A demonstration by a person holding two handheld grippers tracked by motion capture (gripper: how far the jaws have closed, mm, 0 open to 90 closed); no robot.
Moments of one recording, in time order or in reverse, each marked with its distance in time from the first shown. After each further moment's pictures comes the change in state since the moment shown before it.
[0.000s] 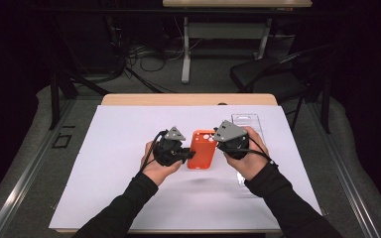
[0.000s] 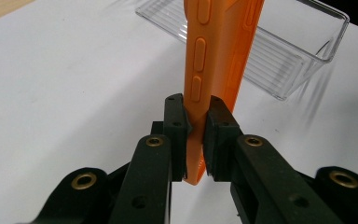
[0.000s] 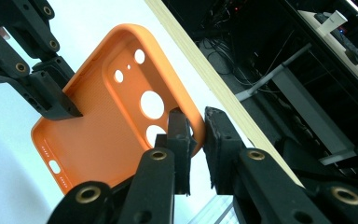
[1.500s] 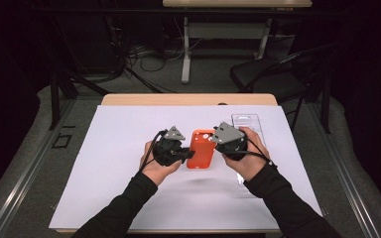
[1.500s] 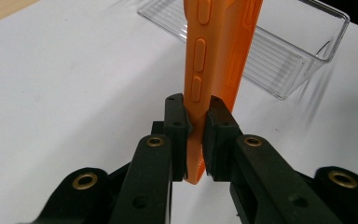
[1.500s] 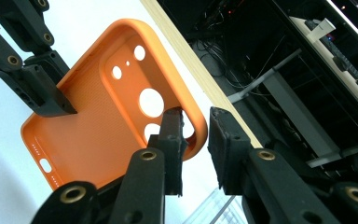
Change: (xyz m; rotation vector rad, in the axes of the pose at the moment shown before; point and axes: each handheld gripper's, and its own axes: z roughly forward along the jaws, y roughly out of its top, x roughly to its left) left arm -0.001 0.001 -0.003 0.004 0.009 0.004; right arm 0.005 0.001 0.001 -0.002 -0.030 -0.034
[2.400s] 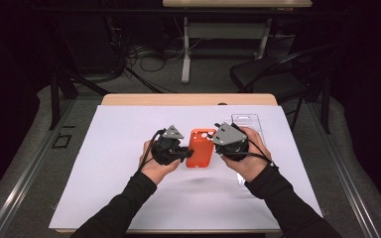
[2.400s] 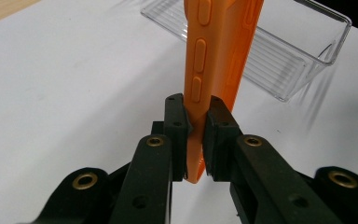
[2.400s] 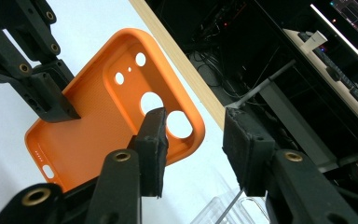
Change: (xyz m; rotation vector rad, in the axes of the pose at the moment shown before) left arm 0.004 0.000 -0.002 -0.004 0.000 -0.013; right arm 0.001 0.001 -0.004 -0.045 -0.015 0.001
